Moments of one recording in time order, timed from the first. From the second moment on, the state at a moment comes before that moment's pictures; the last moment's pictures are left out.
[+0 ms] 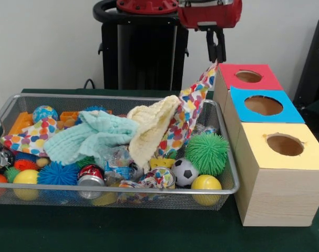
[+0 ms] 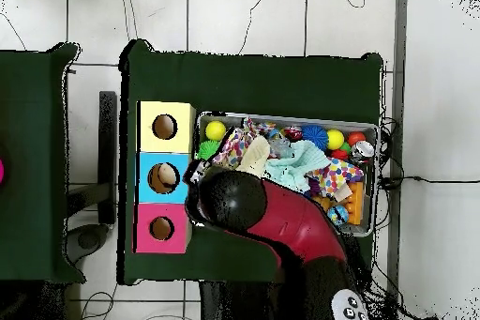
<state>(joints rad) -0.29 -0.96 0.12 1.95 0.28 0.60 1.83</state>
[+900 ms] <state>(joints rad) -0.12 -0.99 0.02 1.78 0.29 0.79 1.99</state>
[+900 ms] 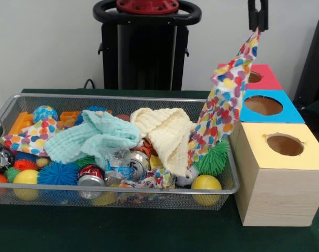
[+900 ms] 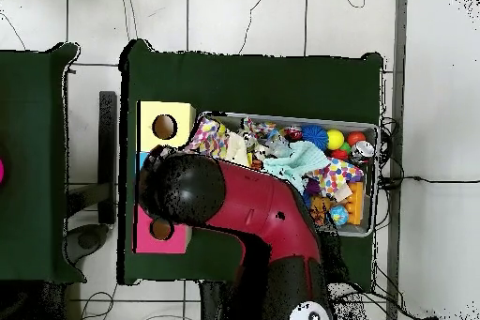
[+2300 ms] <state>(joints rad) -0.03 -1.04 -0.05 1.59 0.30 0.99 2.08</state>
